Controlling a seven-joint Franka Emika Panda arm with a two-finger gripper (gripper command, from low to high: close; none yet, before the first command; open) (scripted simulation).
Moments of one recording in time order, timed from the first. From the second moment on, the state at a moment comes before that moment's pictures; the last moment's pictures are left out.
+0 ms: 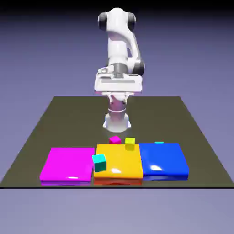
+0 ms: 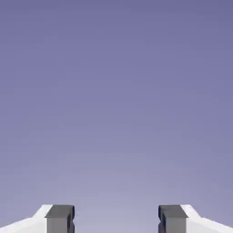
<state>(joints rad) 0.00 -0.58 0.04 -2.81 0.05 3.04 0.73</state>
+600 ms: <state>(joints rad) -0.11 -0.76 0.66 -2.75 0.84 3.09 0.51</state>
